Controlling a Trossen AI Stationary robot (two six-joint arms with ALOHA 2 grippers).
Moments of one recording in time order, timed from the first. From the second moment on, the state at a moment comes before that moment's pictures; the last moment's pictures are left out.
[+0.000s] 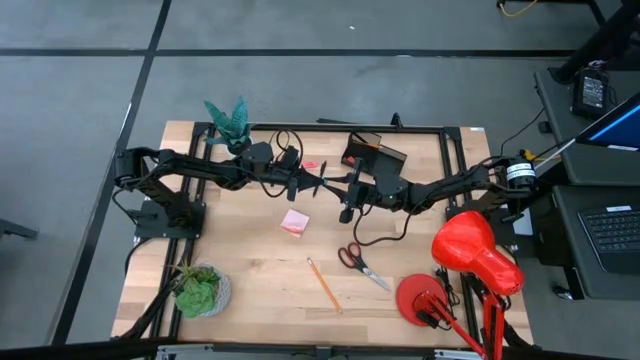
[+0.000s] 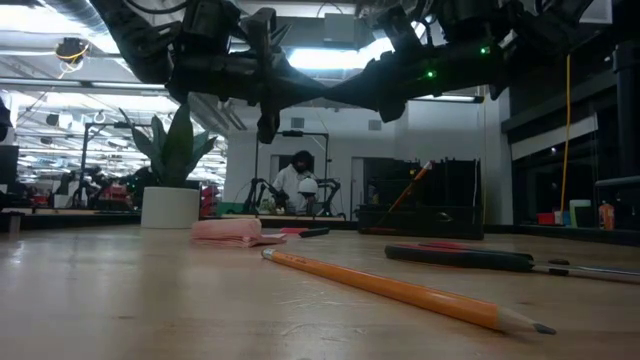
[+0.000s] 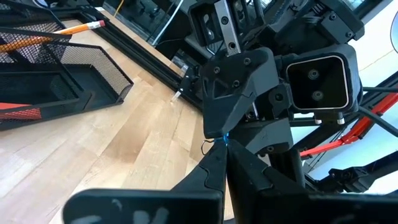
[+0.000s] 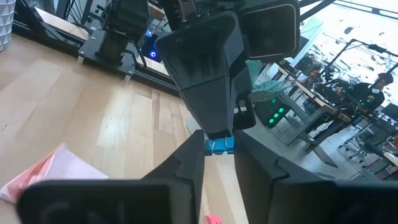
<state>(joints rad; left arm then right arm) 0.32 1.50 0.65 0.73 0.35 -0.65 -0.03 1.62 0.69 0.86 0.27 -0.51</state>
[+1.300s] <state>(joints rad) 0.47 1.50 0.65 0.73 0.58 -0.61 -0.03 1.61 0.69 0.84 0.27 -0.51</state>
